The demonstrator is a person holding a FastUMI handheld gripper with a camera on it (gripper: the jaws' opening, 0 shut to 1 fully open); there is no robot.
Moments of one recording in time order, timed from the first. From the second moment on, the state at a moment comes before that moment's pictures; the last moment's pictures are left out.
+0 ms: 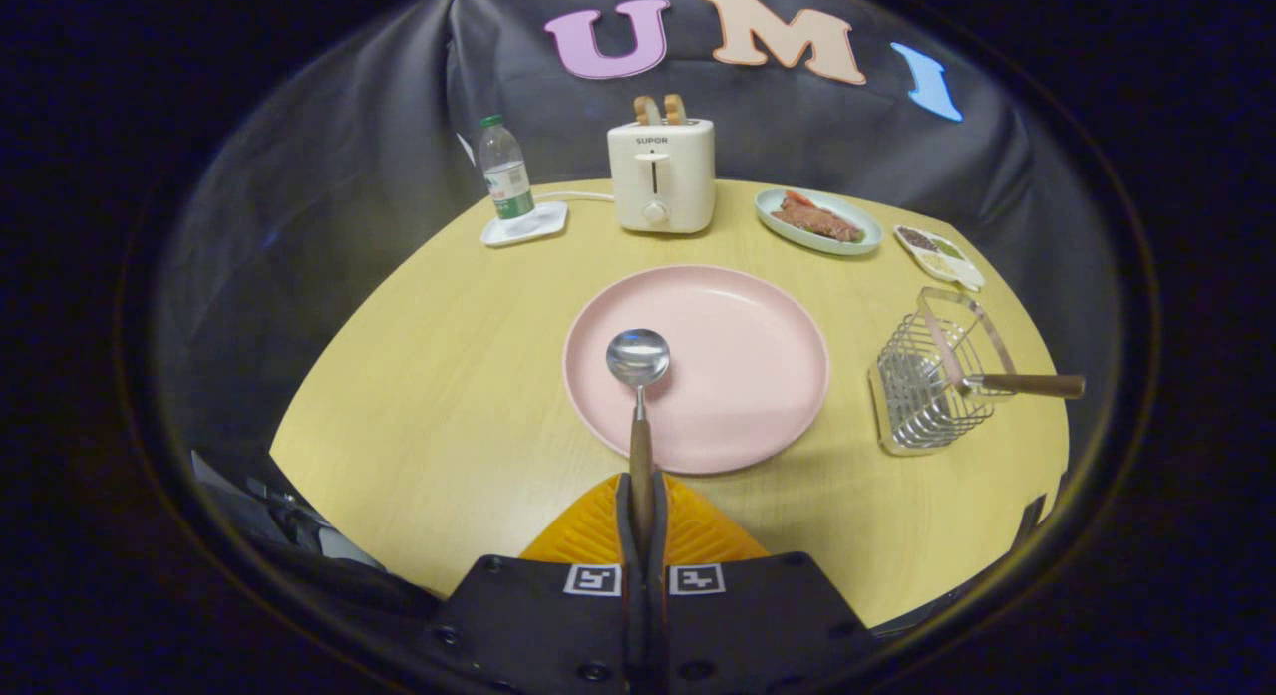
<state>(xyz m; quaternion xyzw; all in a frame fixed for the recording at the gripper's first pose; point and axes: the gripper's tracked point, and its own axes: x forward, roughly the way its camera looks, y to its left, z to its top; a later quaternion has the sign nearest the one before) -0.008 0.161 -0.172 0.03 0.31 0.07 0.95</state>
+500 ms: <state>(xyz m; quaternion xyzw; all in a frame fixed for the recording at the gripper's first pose) -0.031 0.098 -0.121 0.07 0.31 0.06 0.95</state>
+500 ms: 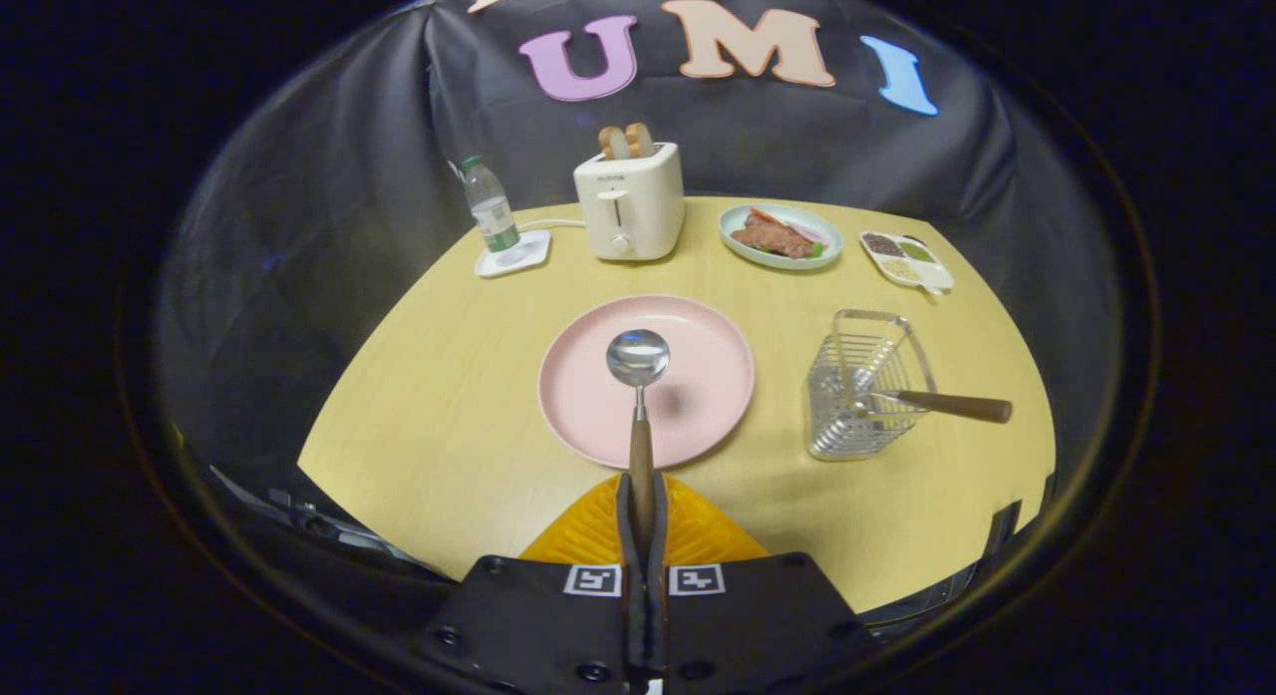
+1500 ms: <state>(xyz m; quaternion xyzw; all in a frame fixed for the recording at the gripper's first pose) -0.034 -0.049 -0.071 0.02 0.37 -0.03 0.93</state>
